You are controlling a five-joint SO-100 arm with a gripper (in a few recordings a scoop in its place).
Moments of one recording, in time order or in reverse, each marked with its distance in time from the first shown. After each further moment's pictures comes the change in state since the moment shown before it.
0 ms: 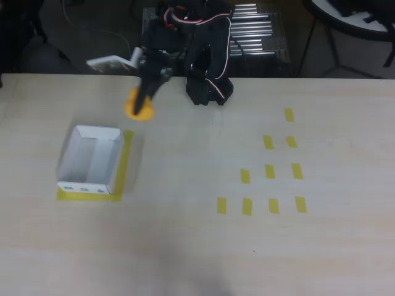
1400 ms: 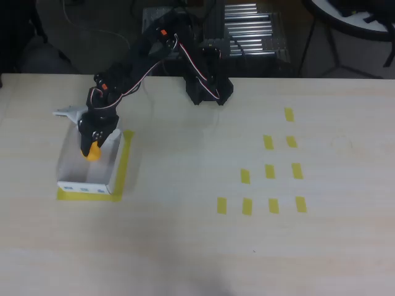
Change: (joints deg) arm 22.9 -58.0 -7.6 -24.9 -2.1
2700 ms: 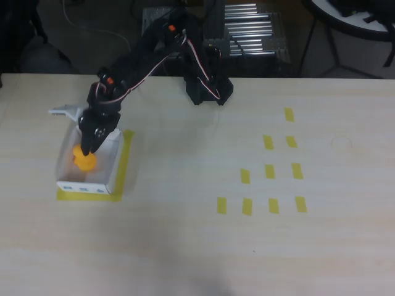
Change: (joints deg) arm -5.5 9.9 0.0 3.0 2.4
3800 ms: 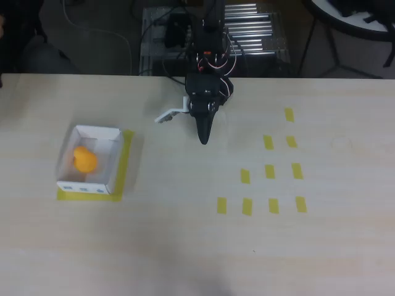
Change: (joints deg) arm -46.5 104.5 78.3 19.2 29.2
